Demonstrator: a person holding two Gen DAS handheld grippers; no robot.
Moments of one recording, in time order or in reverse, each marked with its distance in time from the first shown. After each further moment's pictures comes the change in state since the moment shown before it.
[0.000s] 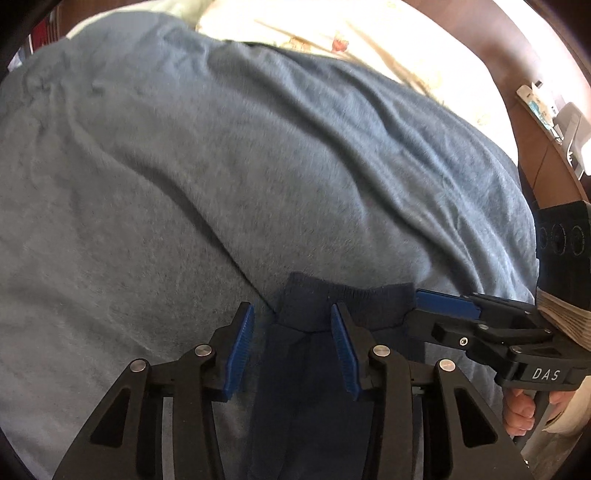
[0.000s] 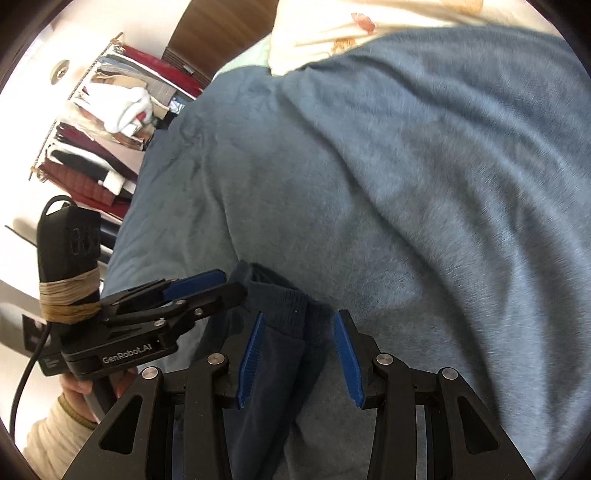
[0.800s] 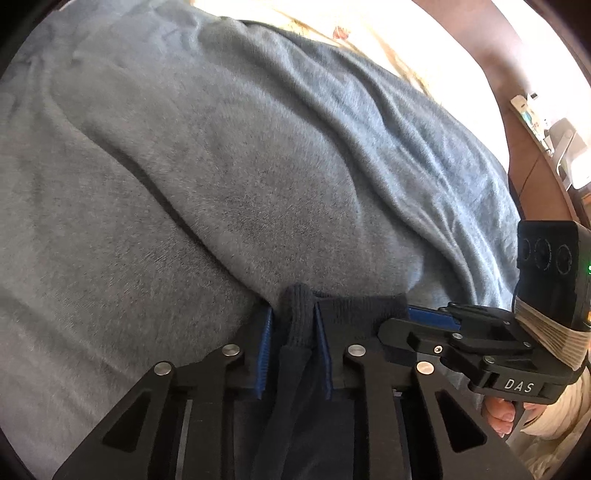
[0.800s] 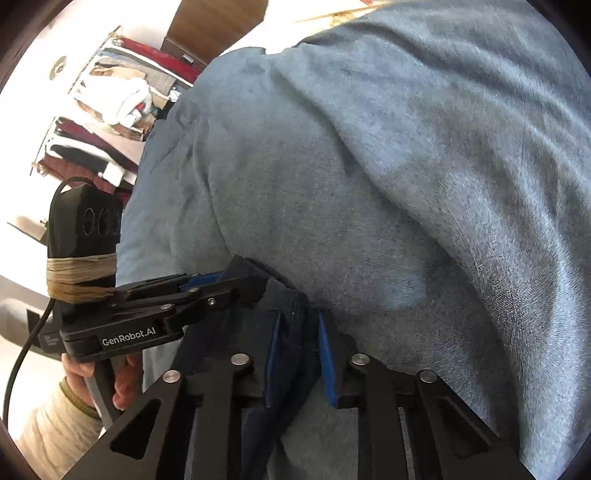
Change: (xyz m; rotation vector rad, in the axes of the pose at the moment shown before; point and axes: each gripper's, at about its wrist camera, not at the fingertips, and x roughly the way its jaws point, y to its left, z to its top) left arm 0.011 0.009 0.004 -0.041 0.026 -0.102; right arm 0.034 -0.004 0.004 -0.017 0.037 0.024
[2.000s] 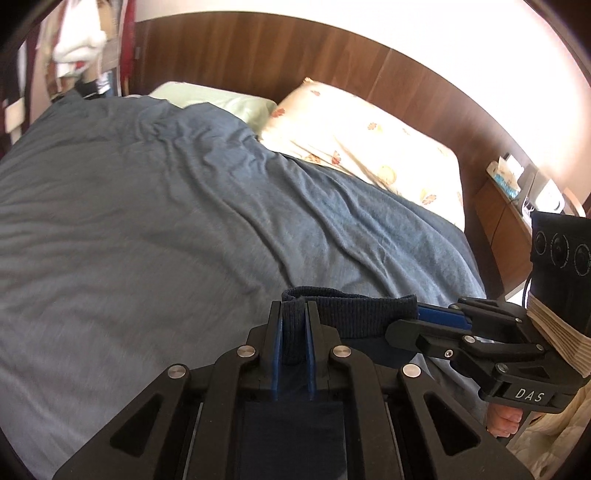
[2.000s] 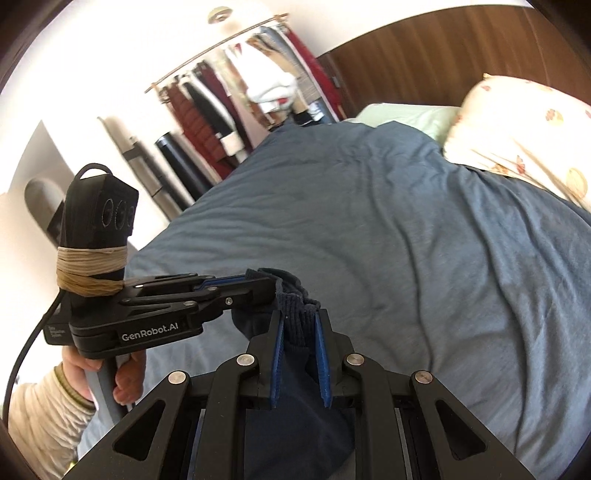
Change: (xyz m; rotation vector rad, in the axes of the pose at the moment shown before) left arm -0.235 -0.069 -0.146 -0.090 -0.402 0.183; right arm -0.145 0.192 -0.082 -0.484 -0.135 0.127
